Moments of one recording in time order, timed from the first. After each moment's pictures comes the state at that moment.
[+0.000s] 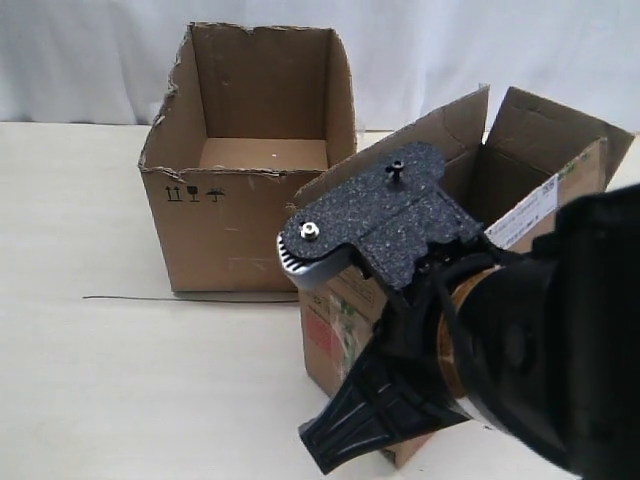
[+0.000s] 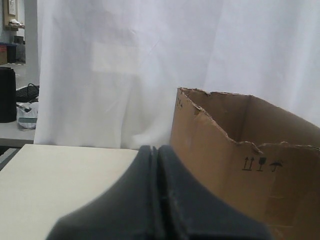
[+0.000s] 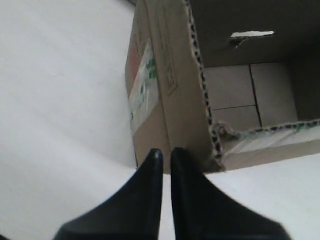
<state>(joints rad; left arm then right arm) -0.11 0.00 0.00 0.10 0.02 -0.18 1.42 1.33 -1.02 -0.60 1.16 0.86</state>
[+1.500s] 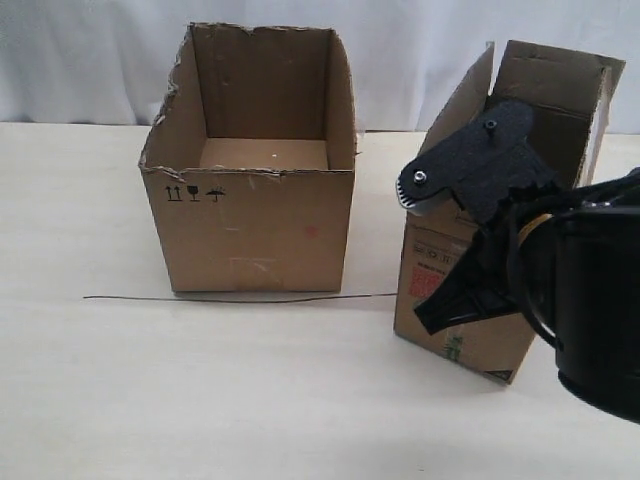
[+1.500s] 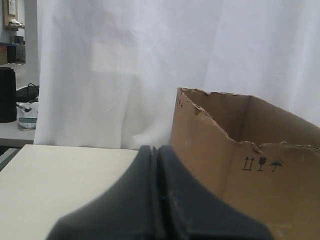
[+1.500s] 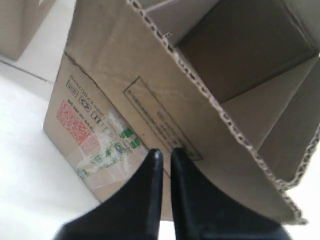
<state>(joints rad) -0.11 0.00 0.00 0.10 0.02 -0.18 1.15 1.33 -0.83 -0.99 1.11 0.97</state>
